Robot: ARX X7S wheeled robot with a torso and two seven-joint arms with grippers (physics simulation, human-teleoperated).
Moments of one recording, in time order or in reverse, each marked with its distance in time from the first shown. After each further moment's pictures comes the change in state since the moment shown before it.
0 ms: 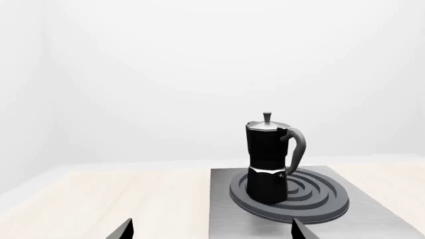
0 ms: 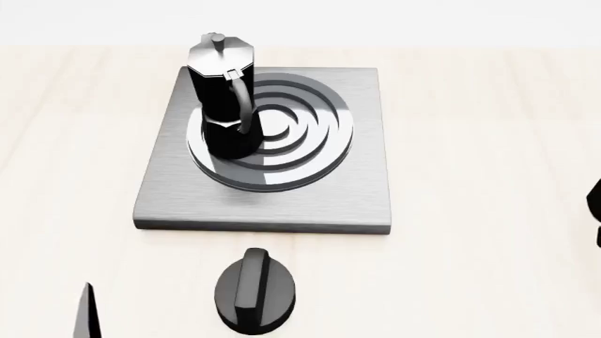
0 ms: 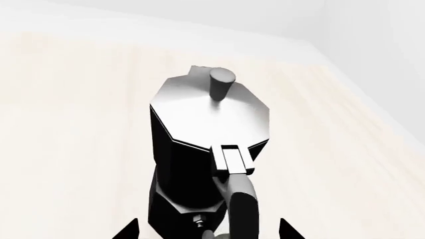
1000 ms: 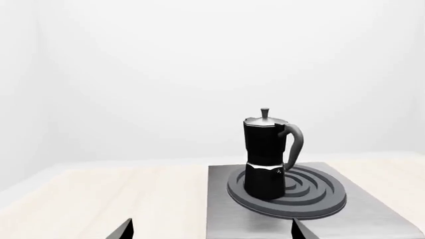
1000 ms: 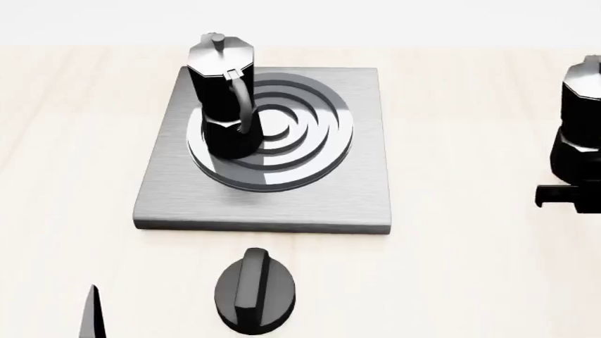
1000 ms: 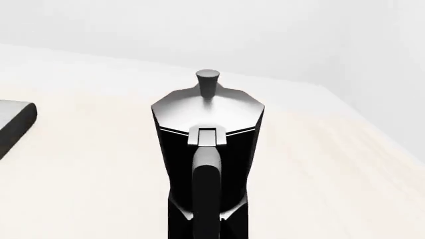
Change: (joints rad) left arm -0.008 -0.005 0.016 -0.018 -0.003 0.007 -0.005; right arm -0.003 -0.143 0.161 0.035 -0.141 -0.124 0.030
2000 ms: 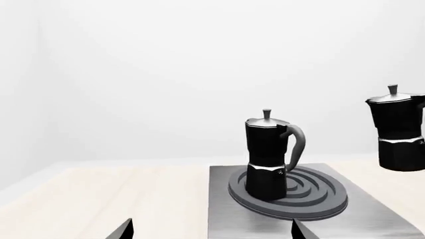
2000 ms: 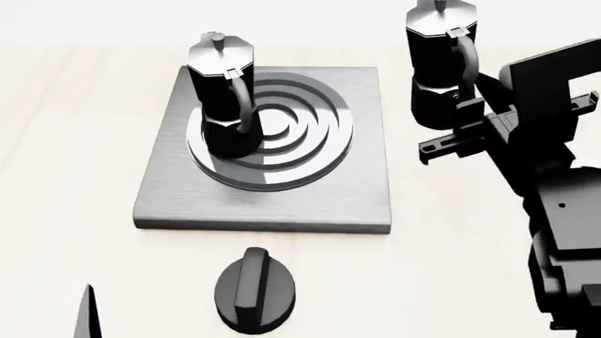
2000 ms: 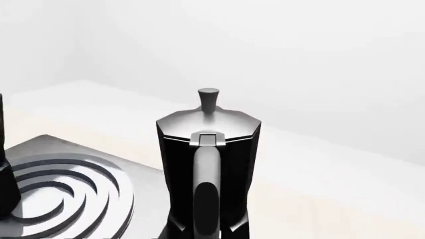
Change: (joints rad) left arm 0.003 -0.014 -0.003 0.000 -0.016 0.014 -0.008; right arm 0.087 -0.173 0.002 -0.026 -0.071 -0.120 -0.200
